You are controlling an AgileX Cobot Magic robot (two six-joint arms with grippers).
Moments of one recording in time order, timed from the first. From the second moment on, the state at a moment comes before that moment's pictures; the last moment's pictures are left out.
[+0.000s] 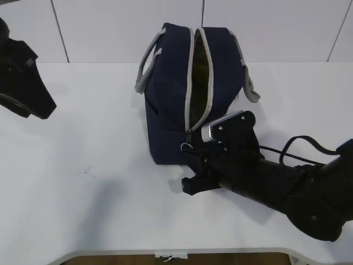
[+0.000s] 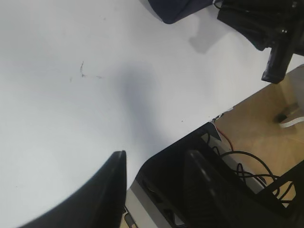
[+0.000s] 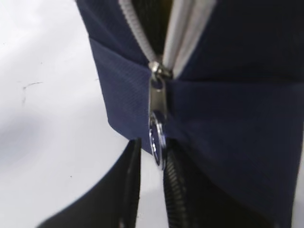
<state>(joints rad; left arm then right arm) -0.32 1.44 -1.31 -0.34 1.24 0.16 0.51 1.93 -0.65 -0.15 -0.79 0.16</state>
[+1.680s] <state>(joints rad) -0.32 1.44 -1.31 -0.34 1.24 0.16 0.51 1.61 -0.65 -0.18 -0.50 0.22</state>
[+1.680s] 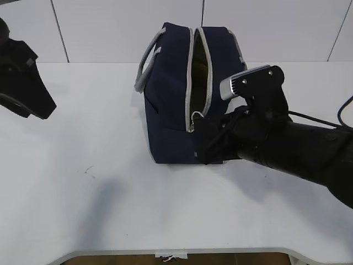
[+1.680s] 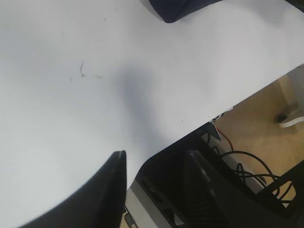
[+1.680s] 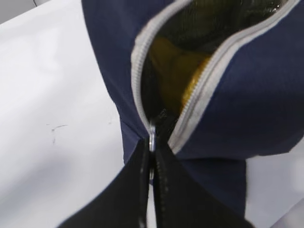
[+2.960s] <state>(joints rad) -0.38 1.44 -1.31 -0.35 1.04 0.22 0.51 1.60 -1.14 0.00 -0.03 0.22</state>
